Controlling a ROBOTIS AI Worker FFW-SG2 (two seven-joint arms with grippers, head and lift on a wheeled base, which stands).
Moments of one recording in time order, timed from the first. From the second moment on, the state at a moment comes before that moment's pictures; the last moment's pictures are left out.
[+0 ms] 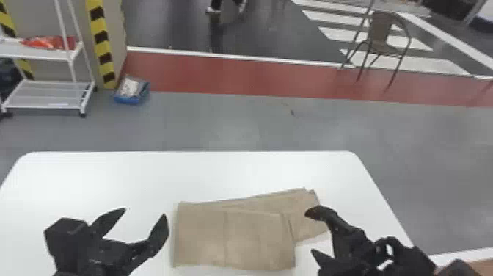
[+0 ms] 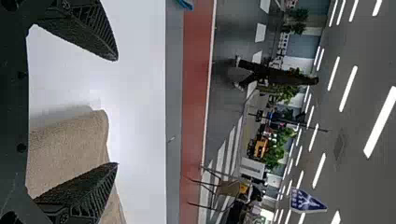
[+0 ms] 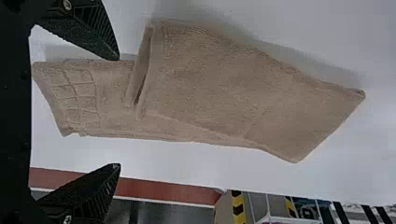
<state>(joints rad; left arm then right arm) 0.37 0.09 -0.16 -1.83 0.17 0.19 -0.18 0.36 -0.32 -0.26 -1.76 1.20 -0.50 0.69</state>
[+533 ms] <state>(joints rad) 0.37 0.09 -0.16 -1.80 0.18 0.19 -0.18 0.23 -0.34 -0.22 -1.59 1.41 -0.57 0.66</state>
